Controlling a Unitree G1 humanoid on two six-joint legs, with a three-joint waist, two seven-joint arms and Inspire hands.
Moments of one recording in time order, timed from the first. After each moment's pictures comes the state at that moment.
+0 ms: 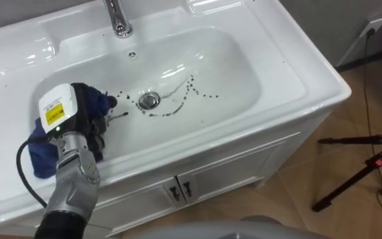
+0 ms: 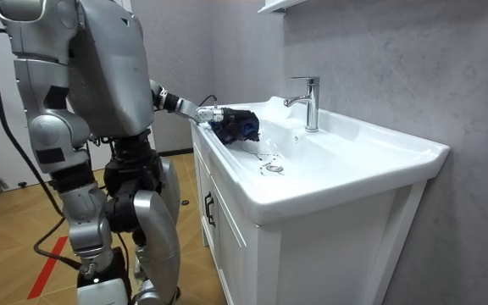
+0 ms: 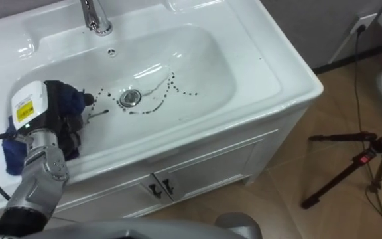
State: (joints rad) left arm 0.07 0.27 -0.06 0.41 0.84 0.21 0.44; right arm 0.12 -0.26 0.09 1.24 -0.22 0.22 0.18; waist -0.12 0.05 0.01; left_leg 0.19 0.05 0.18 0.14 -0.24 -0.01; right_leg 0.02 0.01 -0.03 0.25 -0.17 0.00
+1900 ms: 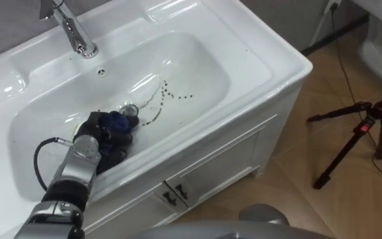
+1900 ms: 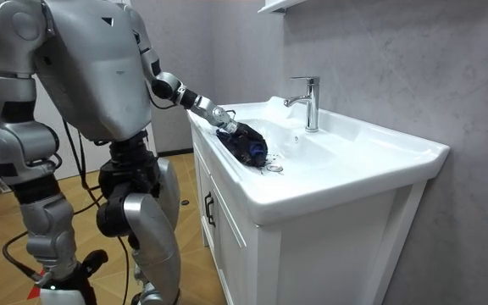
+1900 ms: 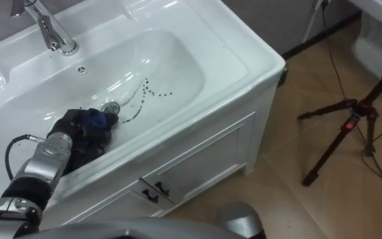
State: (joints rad) left arm -0.19 0.26 -0.03 0.77 0.26 0.24 0.06; right arm 0.21 -0.26 -0.04 1.20 -0.19 0.26 0.16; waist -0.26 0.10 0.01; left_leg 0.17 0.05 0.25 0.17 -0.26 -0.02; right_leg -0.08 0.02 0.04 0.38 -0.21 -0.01
